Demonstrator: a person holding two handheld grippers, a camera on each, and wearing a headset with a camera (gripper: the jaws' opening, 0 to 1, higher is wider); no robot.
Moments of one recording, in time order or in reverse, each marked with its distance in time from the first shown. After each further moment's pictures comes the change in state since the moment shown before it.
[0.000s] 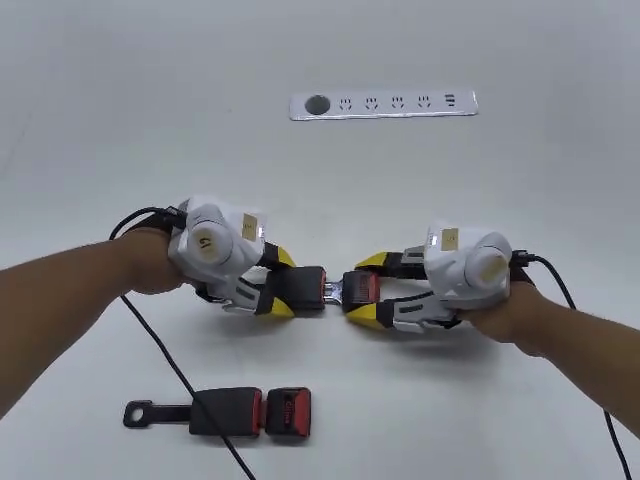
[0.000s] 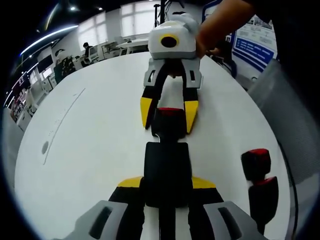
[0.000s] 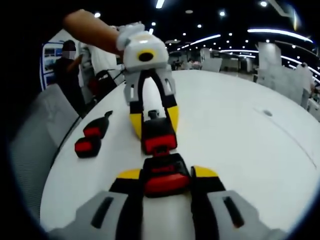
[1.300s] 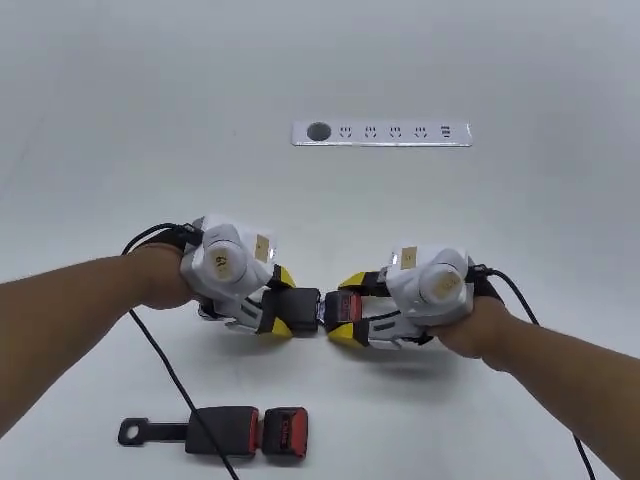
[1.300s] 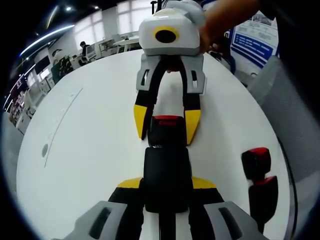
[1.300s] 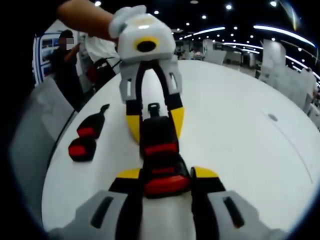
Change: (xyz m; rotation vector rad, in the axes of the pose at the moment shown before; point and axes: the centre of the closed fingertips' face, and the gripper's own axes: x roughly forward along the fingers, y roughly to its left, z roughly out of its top) left arm 0.002 0.000 0.001 0.019 0.038 -0.004; right arm 0.015 0.005 0.006 -0.043 0.105 -0.018
